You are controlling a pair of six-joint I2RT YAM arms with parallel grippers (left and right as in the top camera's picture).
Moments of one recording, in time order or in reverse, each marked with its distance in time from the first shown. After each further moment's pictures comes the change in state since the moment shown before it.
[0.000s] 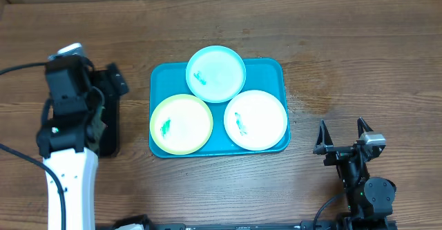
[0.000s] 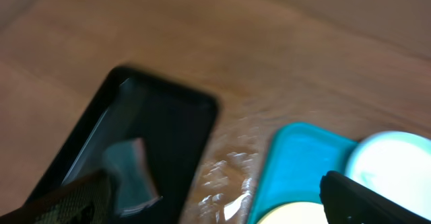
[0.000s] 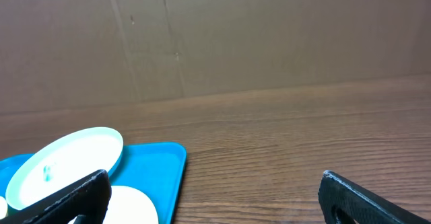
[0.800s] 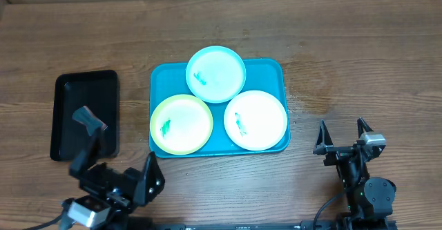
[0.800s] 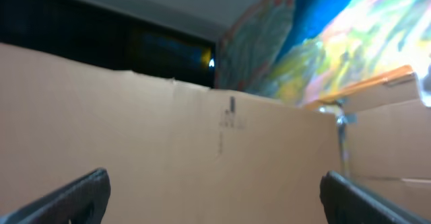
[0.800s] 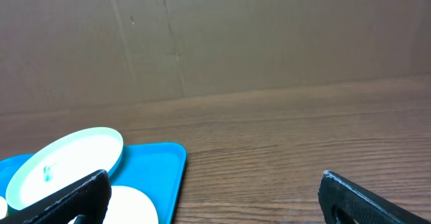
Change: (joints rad) left arm -0.216 -1.140 -0.858 1.229 0.393 -0.095; right arm 0.000 0.000 0.000 0.000 0.000 0.000
